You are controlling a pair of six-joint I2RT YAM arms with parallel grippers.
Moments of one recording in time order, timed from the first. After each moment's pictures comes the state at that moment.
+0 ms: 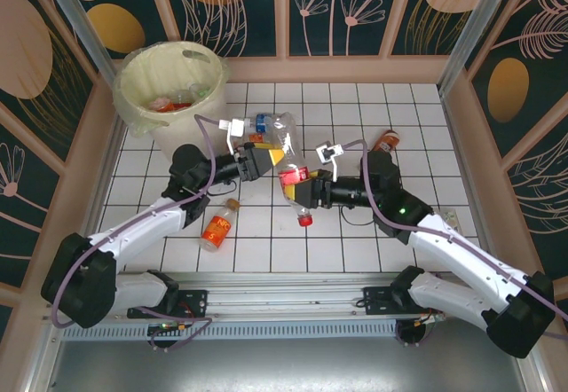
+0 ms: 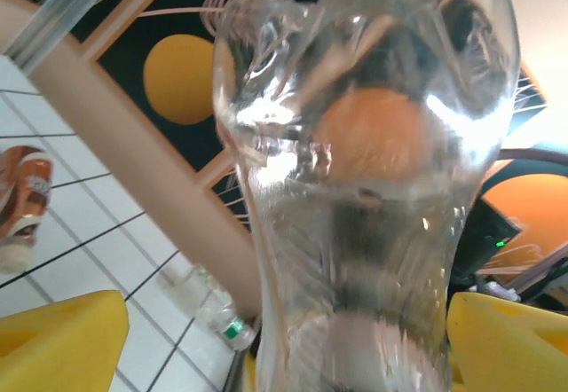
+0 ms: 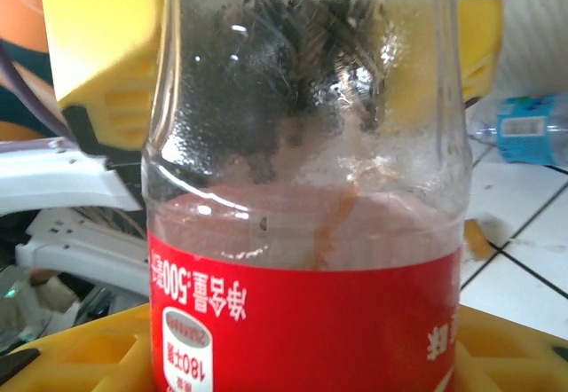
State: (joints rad) left arm -0.55 1.28 0.70 0.83 0.77 -1.05; right arm 0.73 0.96 0.76 0.01 -0.64 0.63
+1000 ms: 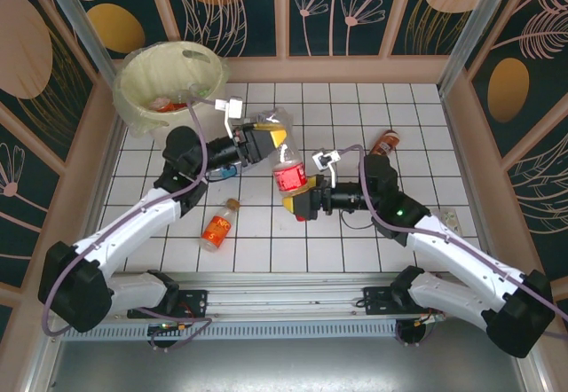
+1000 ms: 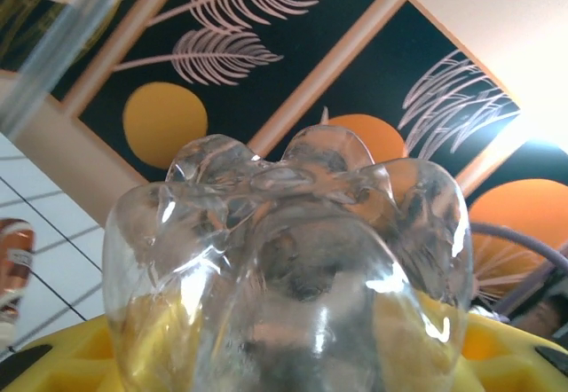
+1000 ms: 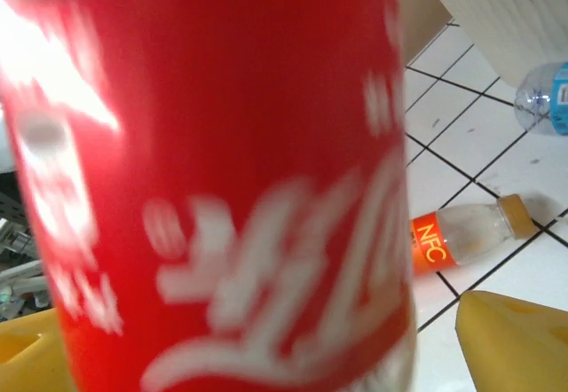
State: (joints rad) left arm -0.57 1.24 0.93 0.55 0.72 -0.91; right arm 0.73 0.95 0.72 0.03 -0.72 0.62
